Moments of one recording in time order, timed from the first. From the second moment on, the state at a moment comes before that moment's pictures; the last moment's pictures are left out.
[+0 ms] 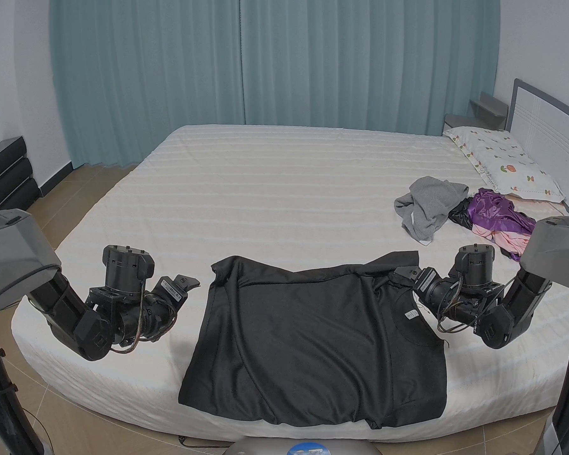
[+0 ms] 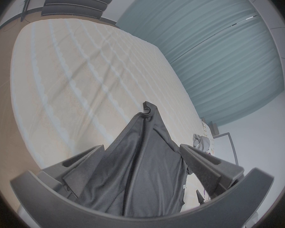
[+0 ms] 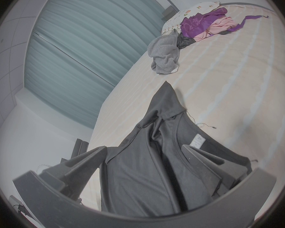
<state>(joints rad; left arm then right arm) -0.27 2.02 -0.63 -0.76 0.03 -1.07 0.24 2.22 -0.67 -1.07 0.06 0.90</state>
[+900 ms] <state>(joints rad) -0.27 2.04 -0.63 -0.76 0.03 -1.10 0.22 2.54 -1.29 -0.69 -0.04 0.73</state>
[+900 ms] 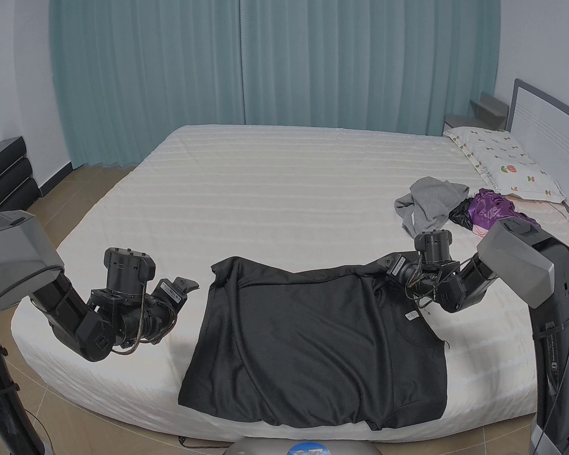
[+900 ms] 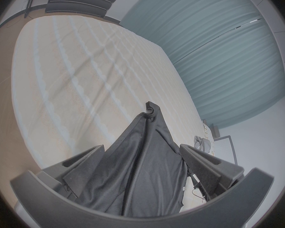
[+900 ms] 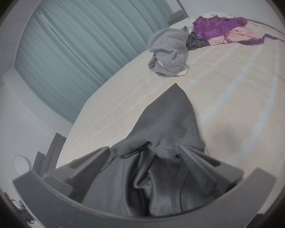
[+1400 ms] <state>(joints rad) -0.27 2.05 -0.63 -0.76 0.04 -1.10 0.21 2.65 -1.55 -0.66 -0.10 0.66</state>
